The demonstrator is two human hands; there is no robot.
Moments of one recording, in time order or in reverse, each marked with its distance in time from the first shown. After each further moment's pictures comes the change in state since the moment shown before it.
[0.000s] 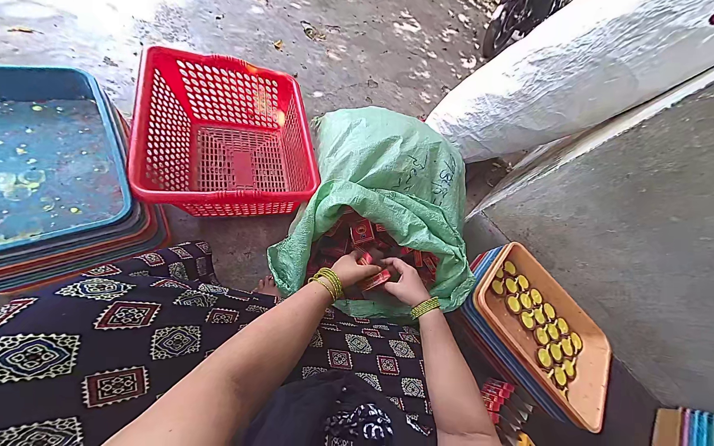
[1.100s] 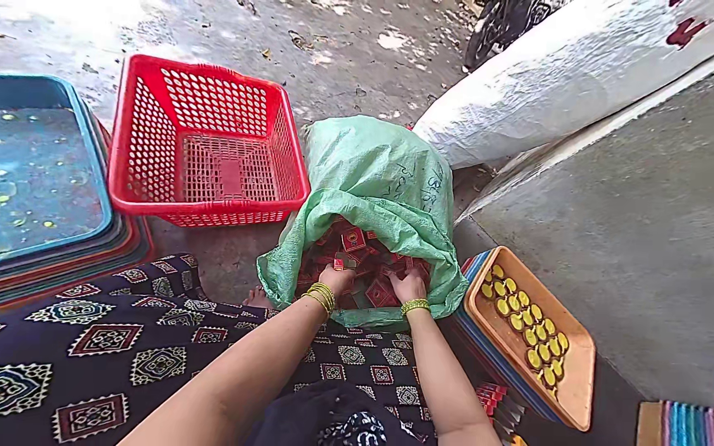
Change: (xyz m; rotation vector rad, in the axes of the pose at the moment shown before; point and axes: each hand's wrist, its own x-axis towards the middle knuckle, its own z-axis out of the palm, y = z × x) left_hand 0.005 -0.018 0.012 -0.400 0.243 -0.288; right_hand 0.012 0.023 -0.001 -0.292 0.285 0.634
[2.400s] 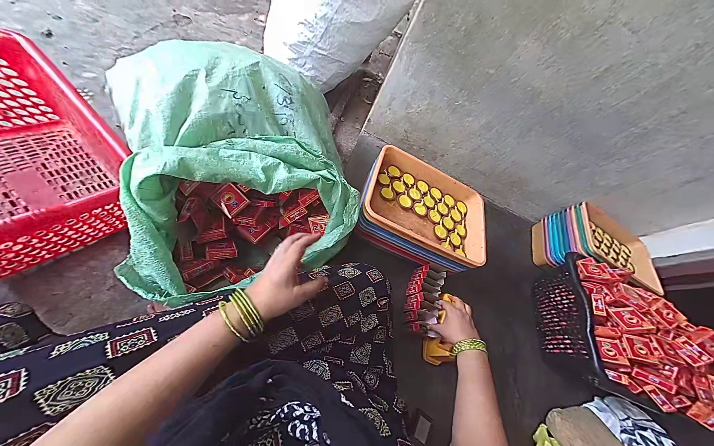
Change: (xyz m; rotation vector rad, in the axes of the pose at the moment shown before) left_hand -0.150 -0.001 0.077 0.704 -0.507 0.992; right_hand -0.240 0.380 -0.071 -0.209 -0.009 0.312
